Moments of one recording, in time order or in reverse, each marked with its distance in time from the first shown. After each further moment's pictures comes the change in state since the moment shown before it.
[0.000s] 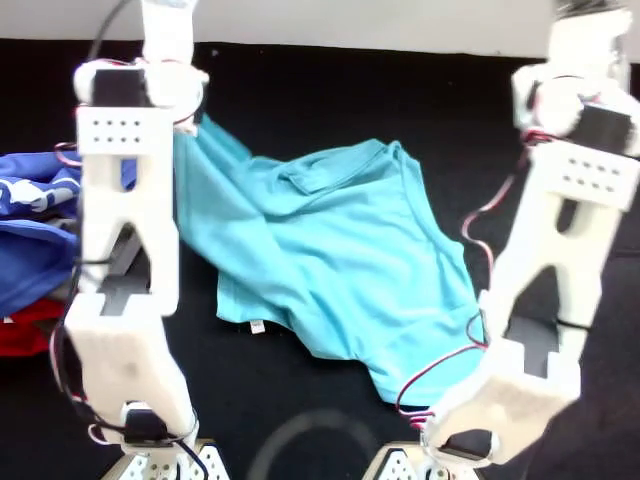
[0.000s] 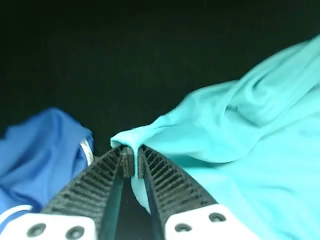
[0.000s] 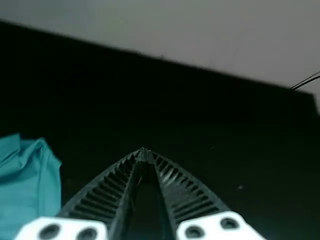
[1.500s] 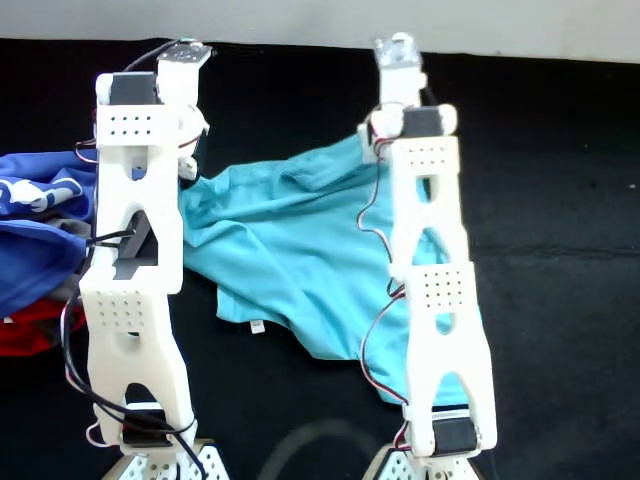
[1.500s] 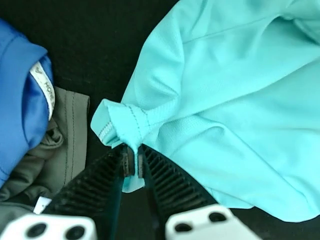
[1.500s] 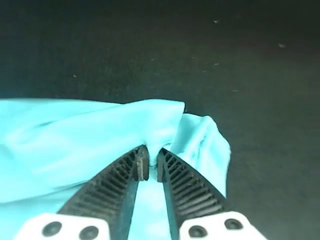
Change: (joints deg) left arm -2.0 11.7 -4.7 14.9 0.0; right arm -19.0 52.5 -56.3 22.4 -18.5
